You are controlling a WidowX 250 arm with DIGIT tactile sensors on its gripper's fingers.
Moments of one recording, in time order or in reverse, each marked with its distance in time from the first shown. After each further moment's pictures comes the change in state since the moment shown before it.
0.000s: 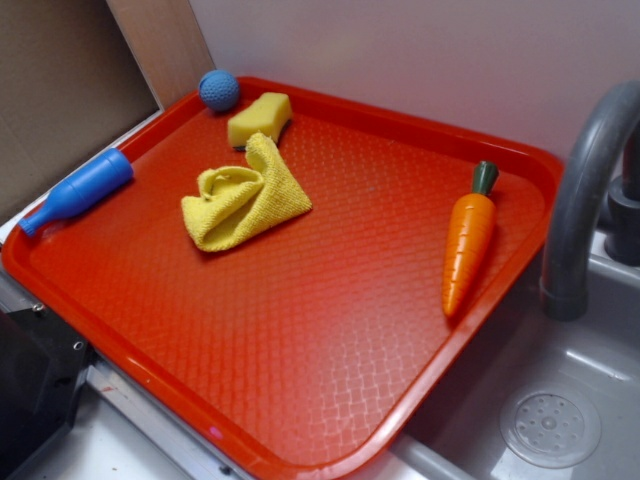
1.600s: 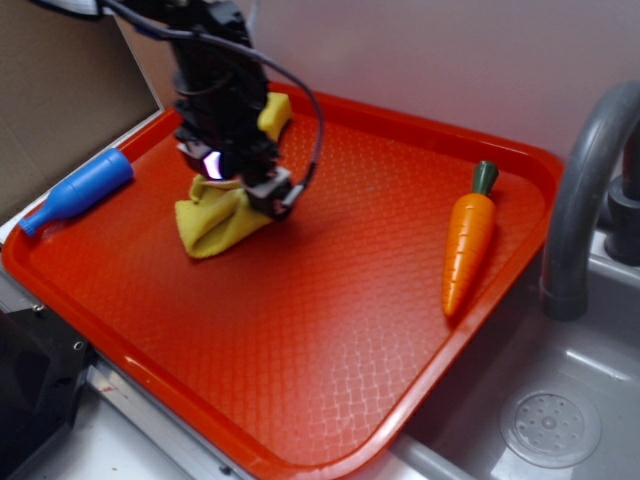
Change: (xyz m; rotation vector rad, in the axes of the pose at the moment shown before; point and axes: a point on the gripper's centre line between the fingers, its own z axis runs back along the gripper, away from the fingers) arm 0.110 0.020 -0.195 0.181 -0.008 0.018
